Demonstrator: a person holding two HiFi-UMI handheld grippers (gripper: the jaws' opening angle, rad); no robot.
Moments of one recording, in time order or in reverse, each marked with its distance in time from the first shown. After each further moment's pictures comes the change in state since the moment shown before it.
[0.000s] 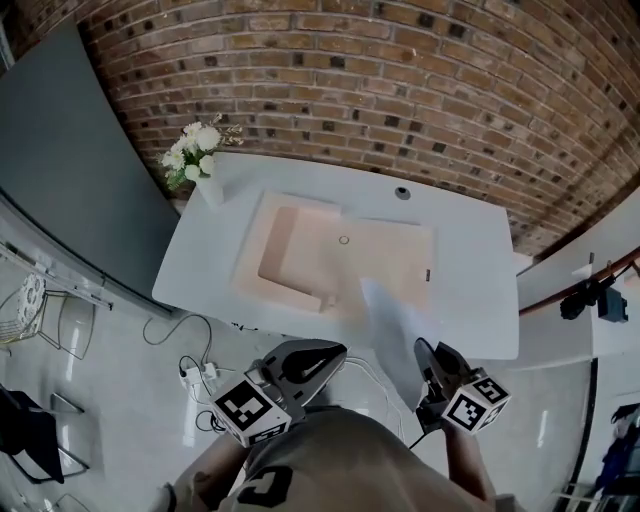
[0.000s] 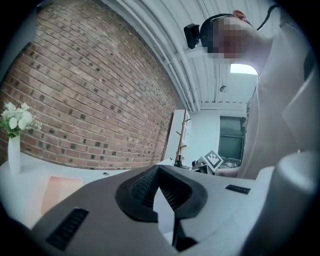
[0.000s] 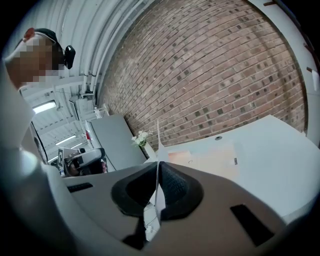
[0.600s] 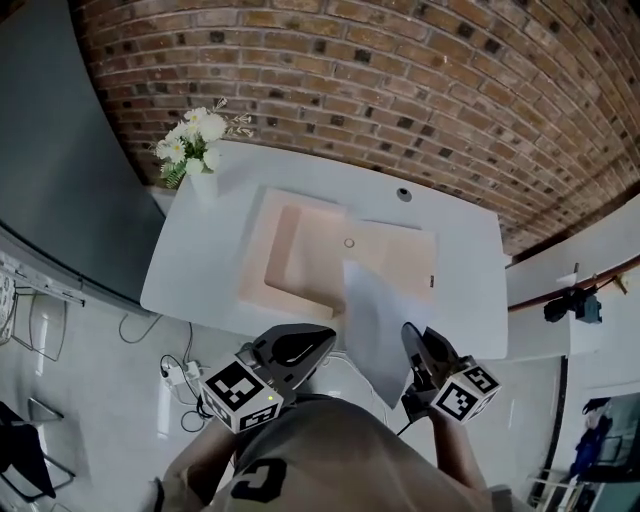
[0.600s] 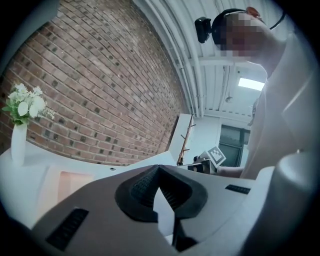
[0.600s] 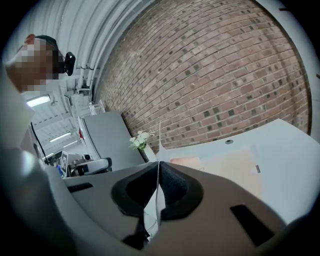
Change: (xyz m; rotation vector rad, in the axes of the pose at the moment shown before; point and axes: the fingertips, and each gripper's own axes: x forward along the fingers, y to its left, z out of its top) left arm -0.039 0.096 0.005 -0.114 -0.001 -0.054; right arm 0.092 0.052 0.022 -0.019 -0.004 -0.050
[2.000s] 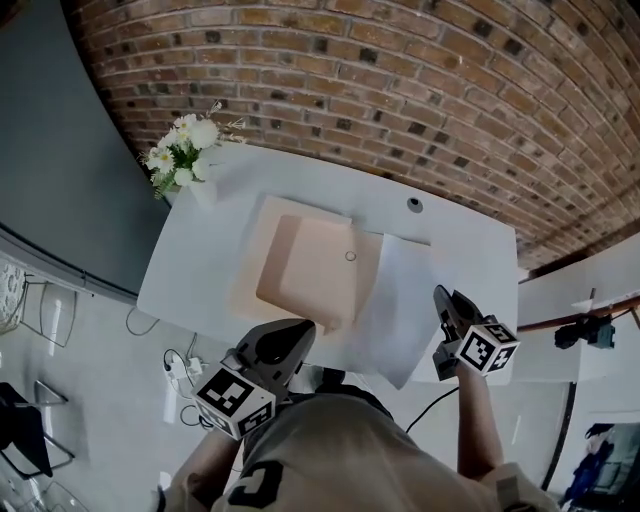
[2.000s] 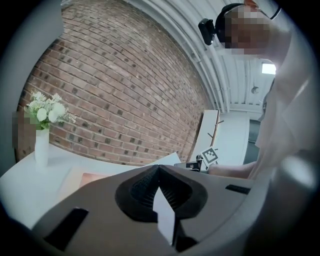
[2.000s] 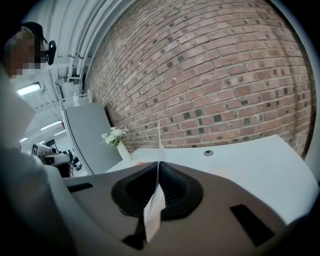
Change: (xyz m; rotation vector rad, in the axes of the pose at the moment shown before) left arm 0.030 0.058 0.002 -0.033 0.007 0.300; right arm 0.057 -0.167 0.057 -0.083 0.075 -0.101
